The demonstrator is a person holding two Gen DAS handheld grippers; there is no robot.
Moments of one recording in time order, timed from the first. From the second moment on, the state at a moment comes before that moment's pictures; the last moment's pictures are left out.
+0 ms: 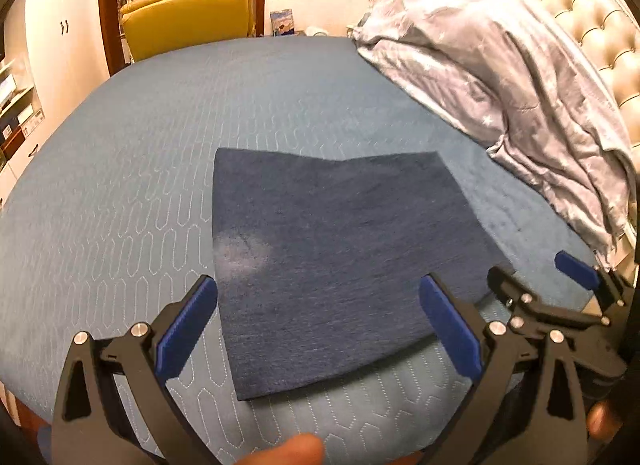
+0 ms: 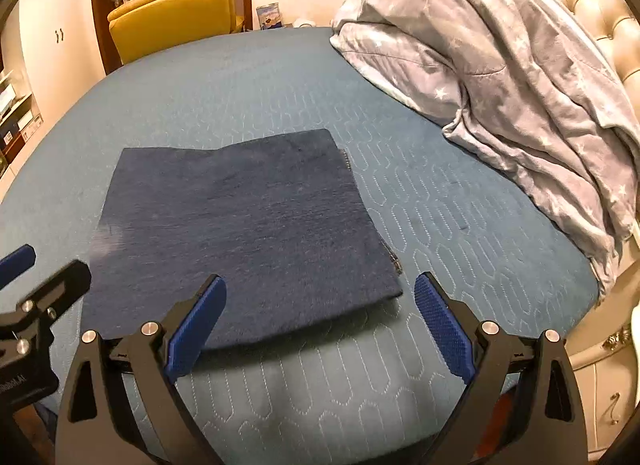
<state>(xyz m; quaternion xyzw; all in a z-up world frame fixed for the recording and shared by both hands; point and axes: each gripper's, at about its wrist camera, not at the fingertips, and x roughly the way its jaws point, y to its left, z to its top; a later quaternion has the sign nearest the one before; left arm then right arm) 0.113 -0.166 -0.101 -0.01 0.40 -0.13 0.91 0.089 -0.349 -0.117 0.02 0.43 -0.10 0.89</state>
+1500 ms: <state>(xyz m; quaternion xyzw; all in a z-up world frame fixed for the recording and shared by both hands) 0.114 -0.183 -0.097 0.00 0.40 -0.15 0.90 0.078 -0.359 -0.107 0.03 0.43 -0.12 0.89</state>
